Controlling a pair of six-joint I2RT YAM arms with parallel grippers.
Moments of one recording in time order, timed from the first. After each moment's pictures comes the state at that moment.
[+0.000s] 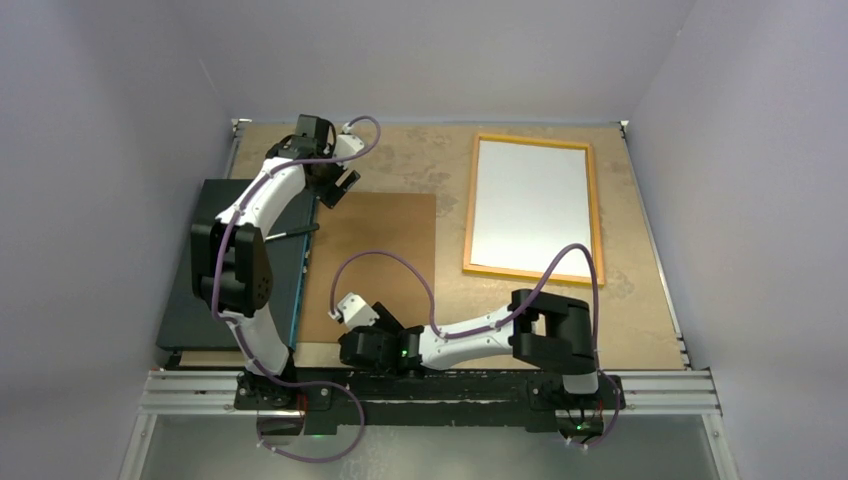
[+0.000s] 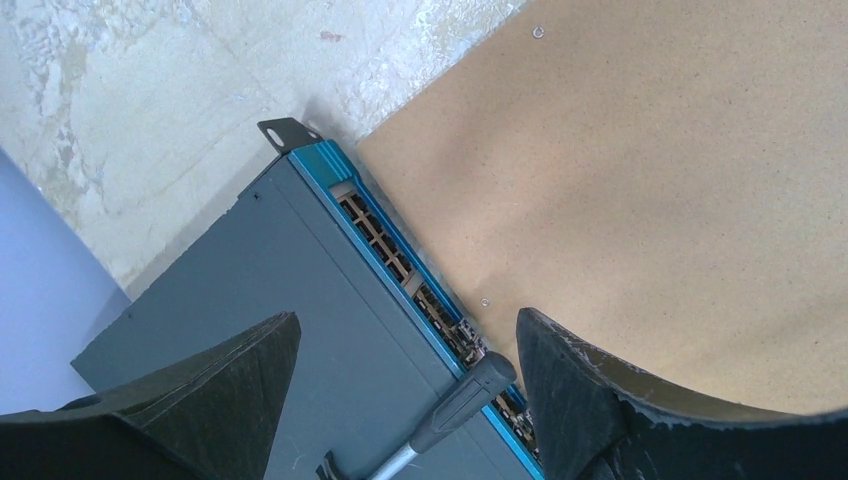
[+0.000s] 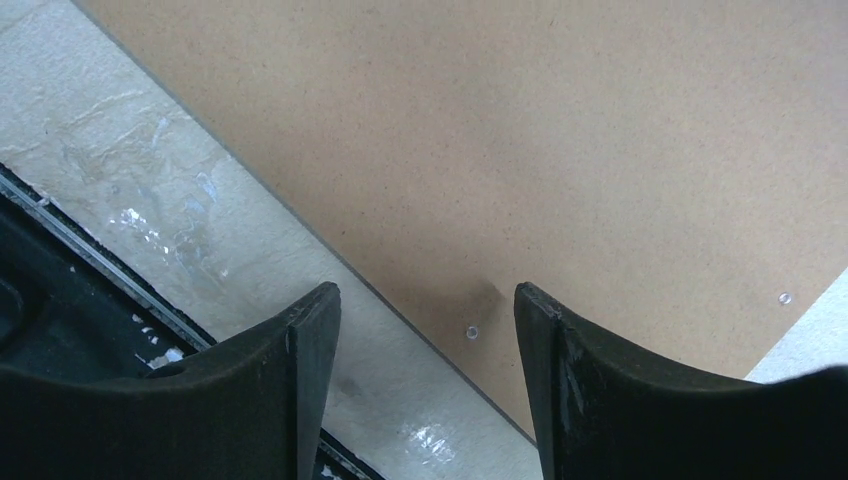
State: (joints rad) left arm -0.17 1.82 1.51 -0.68 -0.04 0.55; right arm 1.48 1.93 1.16 -0.18 0.59 0.46
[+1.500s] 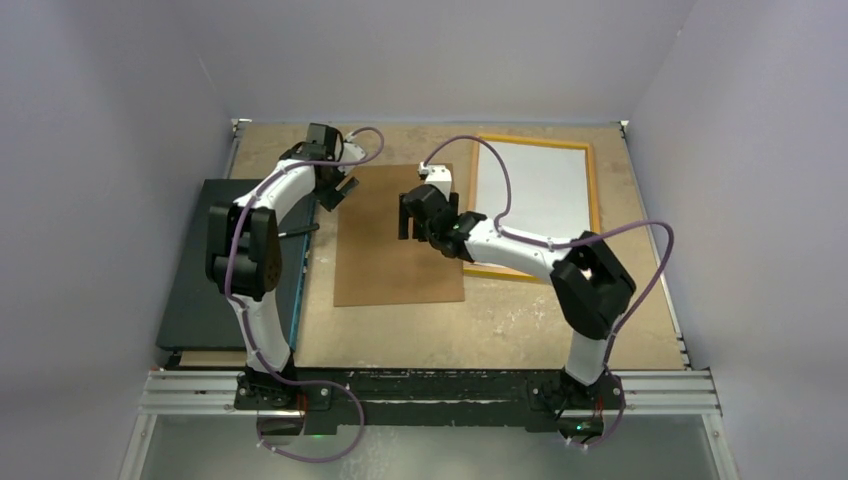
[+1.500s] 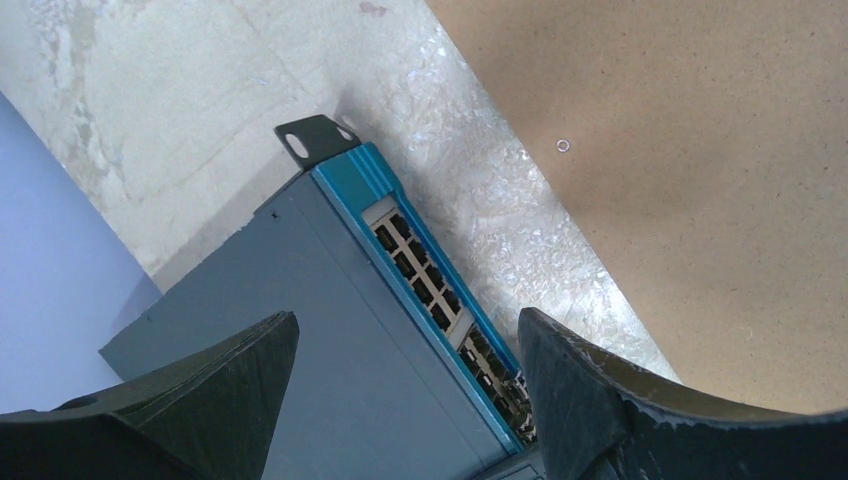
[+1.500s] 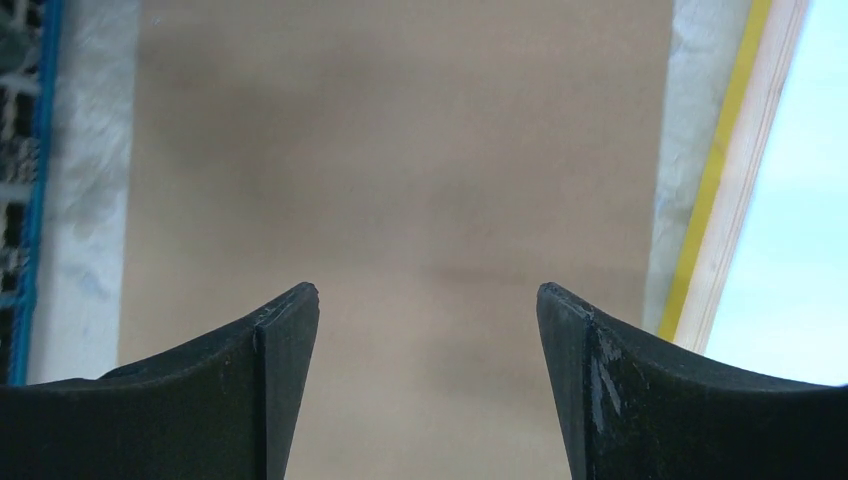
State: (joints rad) left arm -0.17 1.95 1.52 -0.58 -0.20 0.59; right arm 0.88 1.77 1.24 -0.21 0.44 0.61
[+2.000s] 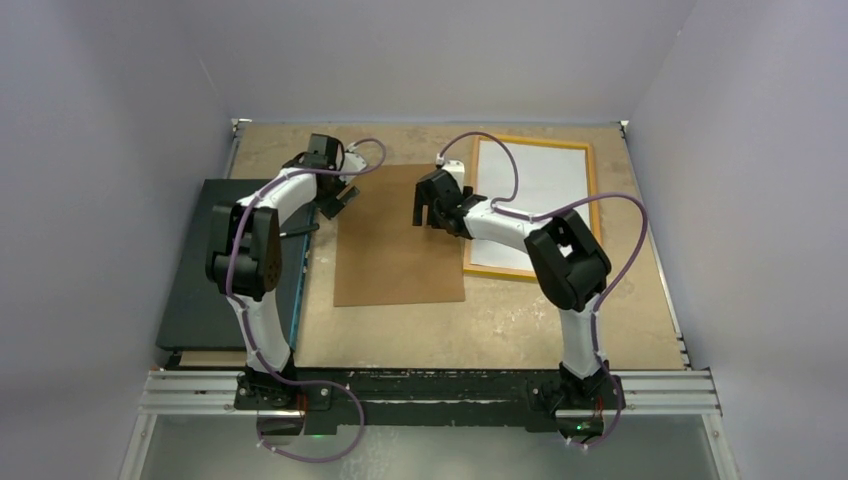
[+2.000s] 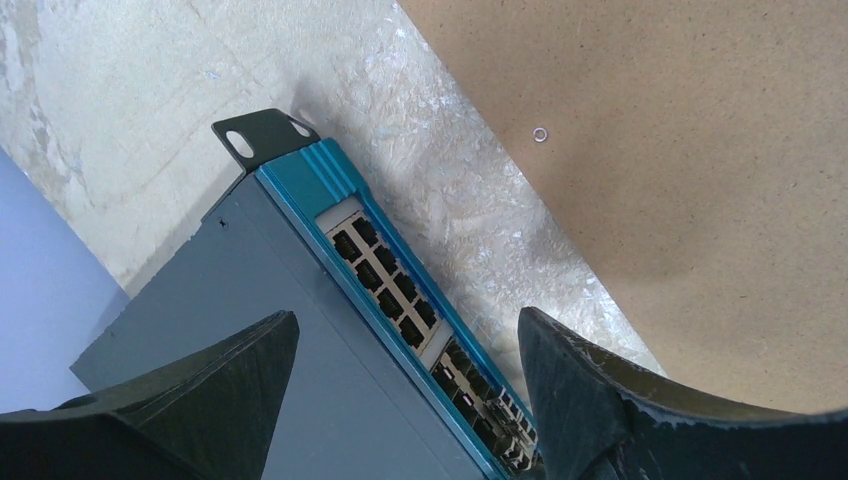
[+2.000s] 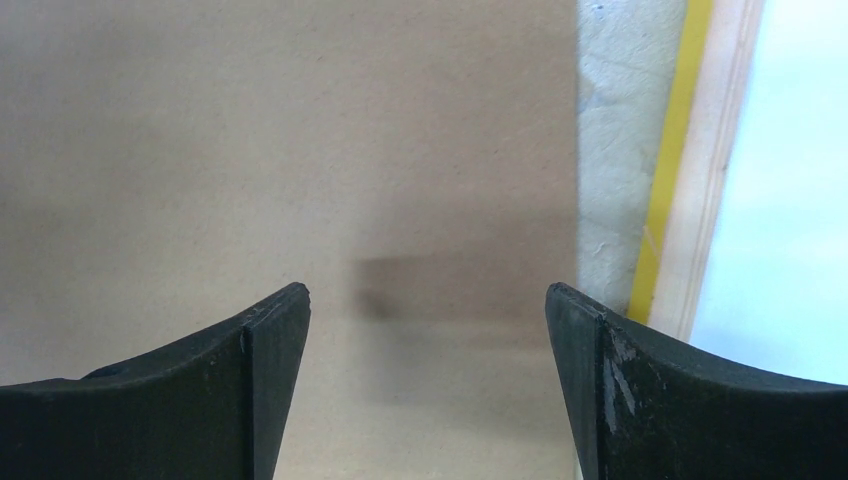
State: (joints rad) left arm -0.17 1.95 1.42 -0.48 -0.19 0.62; right arm 0.69 2.02 1.39 -0.22 0.37 0.59
